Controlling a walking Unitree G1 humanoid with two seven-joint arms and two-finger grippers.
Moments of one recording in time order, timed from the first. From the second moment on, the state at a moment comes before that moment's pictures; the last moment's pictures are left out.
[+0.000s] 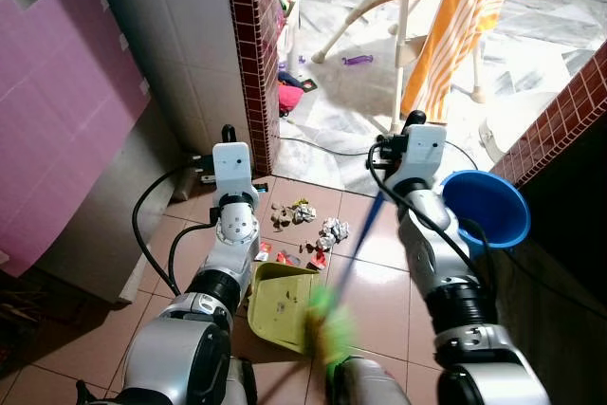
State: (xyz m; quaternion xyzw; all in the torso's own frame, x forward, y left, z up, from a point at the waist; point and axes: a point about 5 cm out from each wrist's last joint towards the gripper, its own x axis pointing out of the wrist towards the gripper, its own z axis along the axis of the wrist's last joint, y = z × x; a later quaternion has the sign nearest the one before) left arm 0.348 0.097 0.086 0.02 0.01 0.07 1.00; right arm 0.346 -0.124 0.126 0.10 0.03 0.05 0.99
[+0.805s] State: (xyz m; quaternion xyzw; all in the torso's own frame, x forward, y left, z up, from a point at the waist) left arm 0.353 0.106 0.084 -0.05 0.04 0.04 1.00; right arm 0.359 -0.122 0.227 -0.06 -0.12 0.22 0.97
